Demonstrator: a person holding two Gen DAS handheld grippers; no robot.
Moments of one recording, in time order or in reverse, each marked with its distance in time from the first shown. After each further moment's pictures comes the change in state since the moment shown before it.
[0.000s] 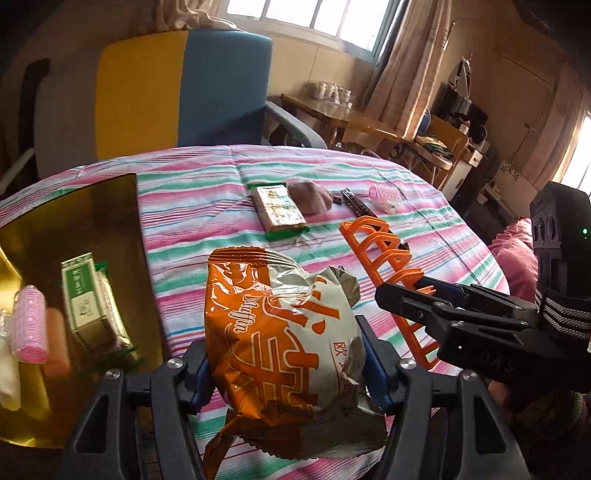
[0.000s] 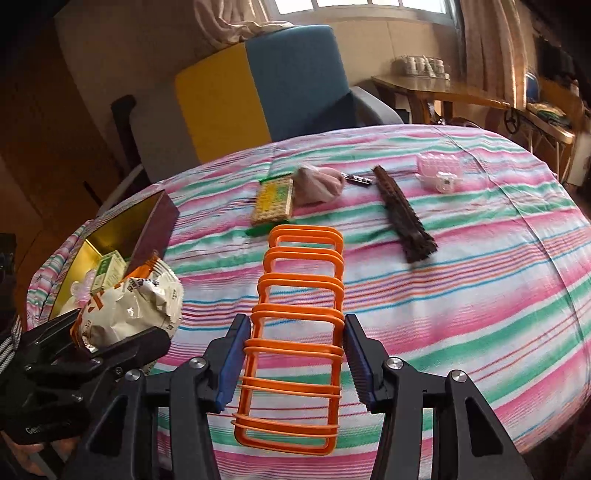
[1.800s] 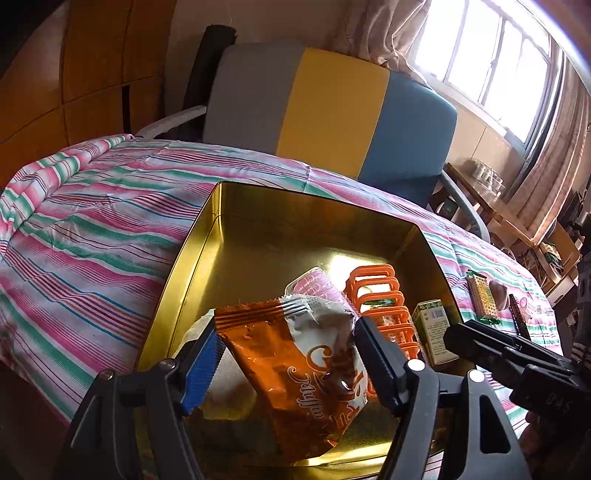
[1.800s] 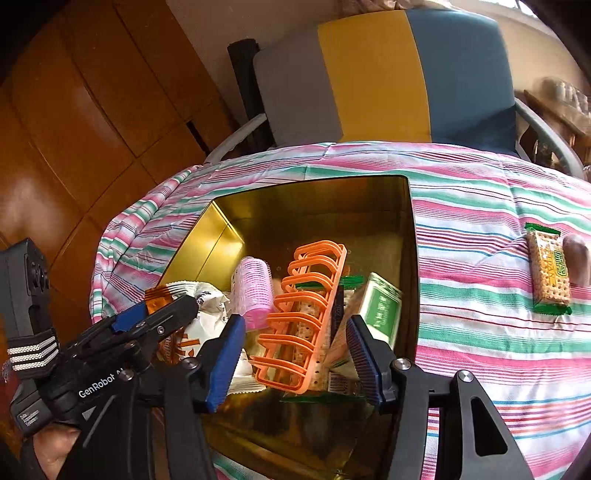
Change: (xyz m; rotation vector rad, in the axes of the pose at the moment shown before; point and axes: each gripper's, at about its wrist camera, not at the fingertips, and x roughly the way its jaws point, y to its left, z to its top) left arm -0.081 0.201 -0.027 -0.401 -0.139 0.396; right arm 0.093 0.209 0.041 -0.219 0.131 0.327
